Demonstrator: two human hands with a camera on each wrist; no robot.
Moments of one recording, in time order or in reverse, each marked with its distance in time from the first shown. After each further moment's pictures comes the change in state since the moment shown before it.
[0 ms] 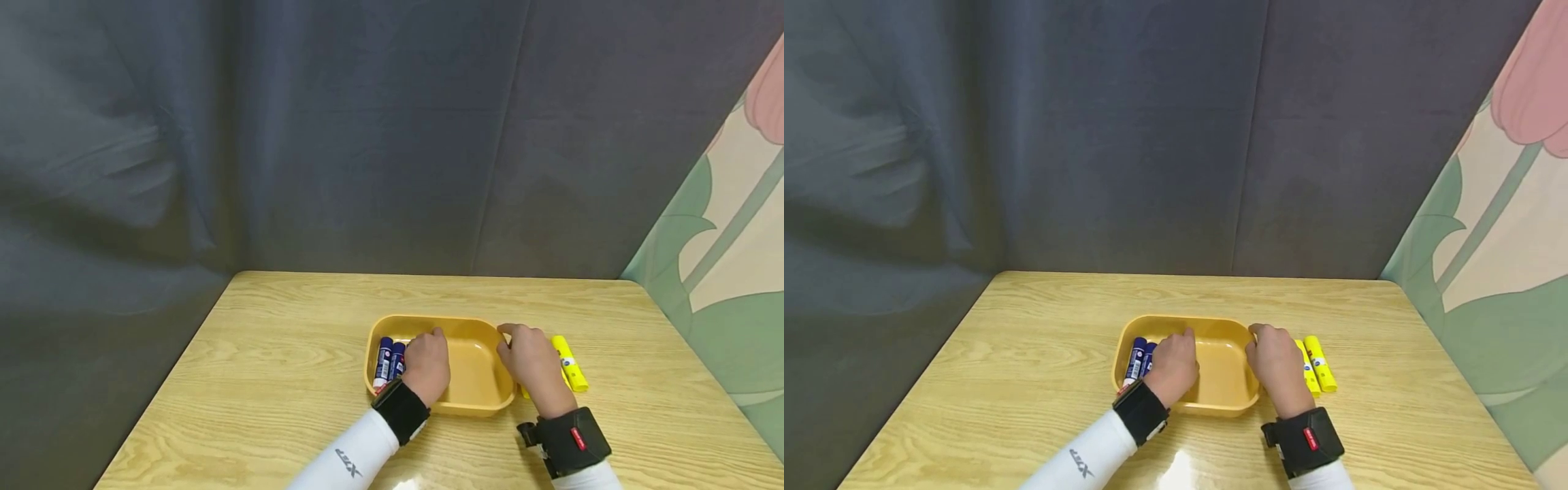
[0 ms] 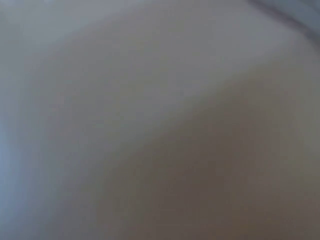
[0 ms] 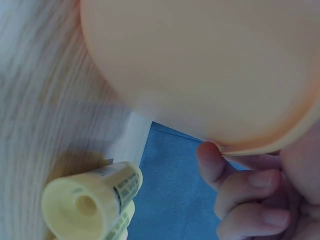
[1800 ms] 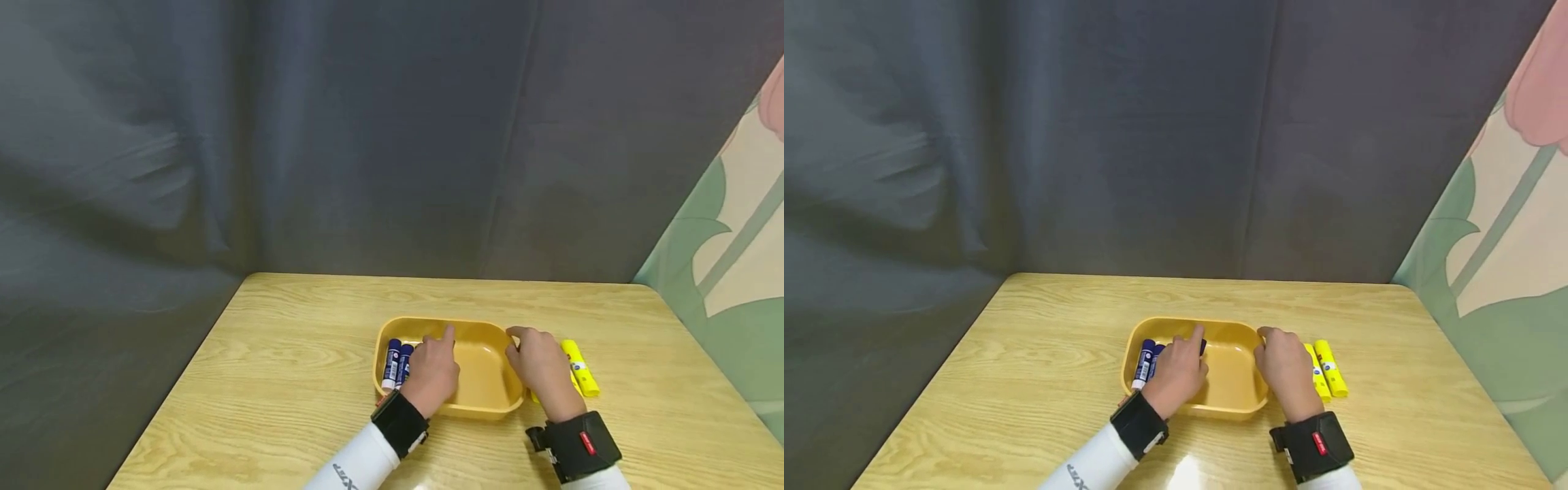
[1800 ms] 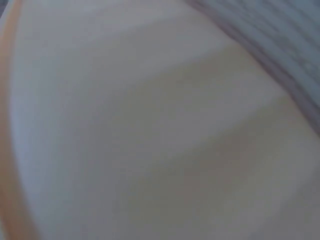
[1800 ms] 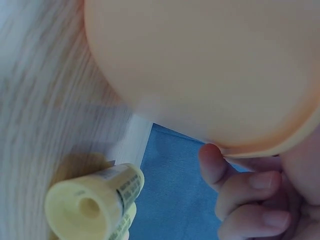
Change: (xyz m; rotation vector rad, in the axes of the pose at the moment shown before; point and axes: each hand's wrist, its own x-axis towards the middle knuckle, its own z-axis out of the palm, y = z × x) left_hand -0.009 -0.006 0.001 -0.278 0.003 0.059; right_hand -0.004 0.010 0.003 0.003 0.053 -0.024
